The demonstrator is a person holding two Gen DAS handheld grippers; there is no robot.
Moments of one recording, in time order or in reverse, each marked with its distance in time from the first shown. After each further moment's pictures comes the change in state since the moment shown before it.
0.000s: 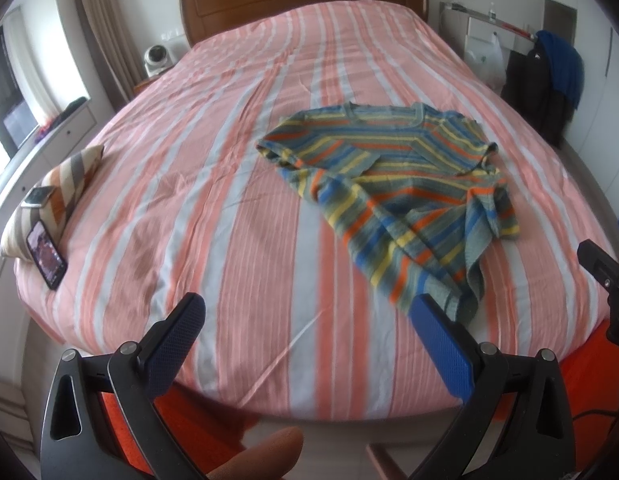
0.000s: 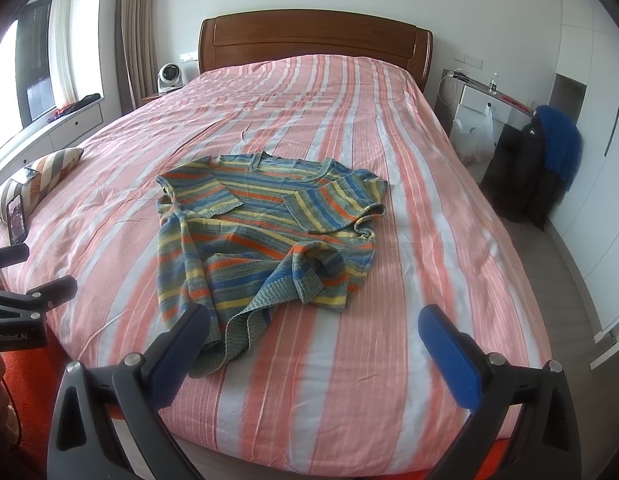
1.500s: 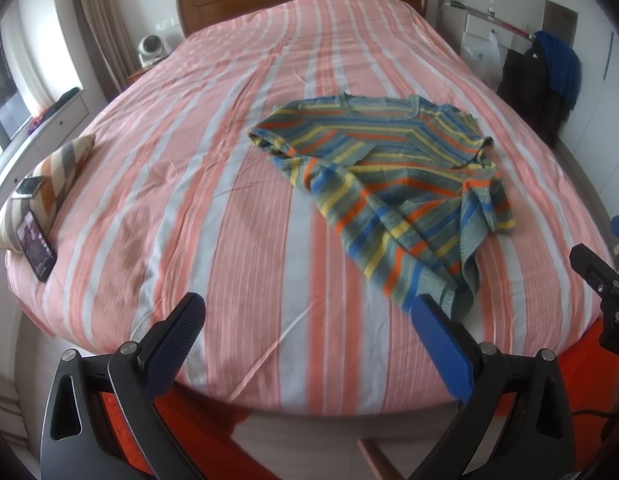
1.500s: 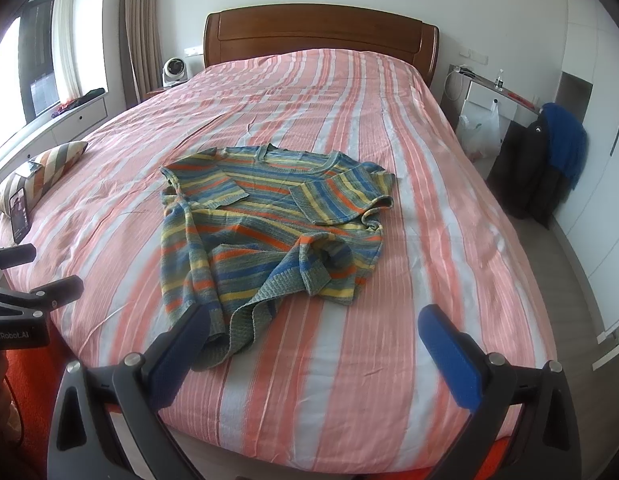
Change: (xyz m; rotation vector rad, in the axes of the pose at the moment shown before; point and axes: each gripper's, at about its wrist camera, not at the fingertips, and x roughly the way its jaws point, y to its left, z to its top) left arm 0.004 -0.008 -0.003 0.018 -0.026 0.019; right arm 0.004 0.007 -0.006 -0.012 0.019 0.010
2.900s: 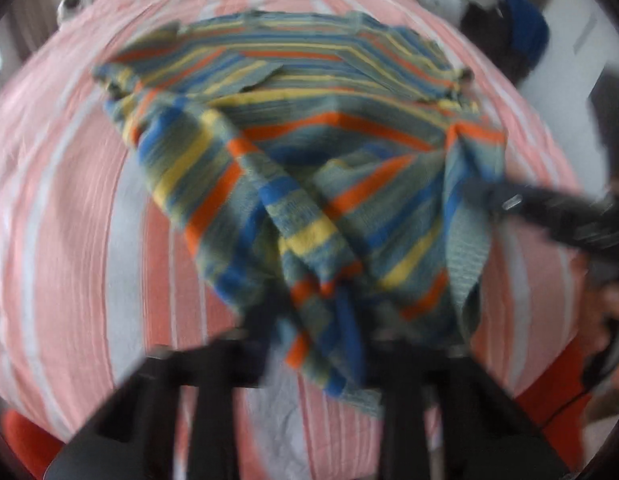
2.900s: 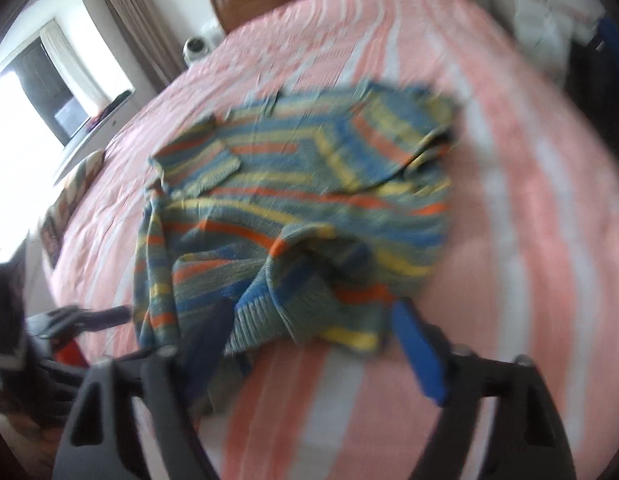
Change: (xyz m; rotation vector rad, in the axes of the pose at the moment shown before) left arm 0.138 -0.087 0.009 -0.042 0.278 -0.371; right arm 0.182 -0.052 0.022 0.149 0.278 0.405
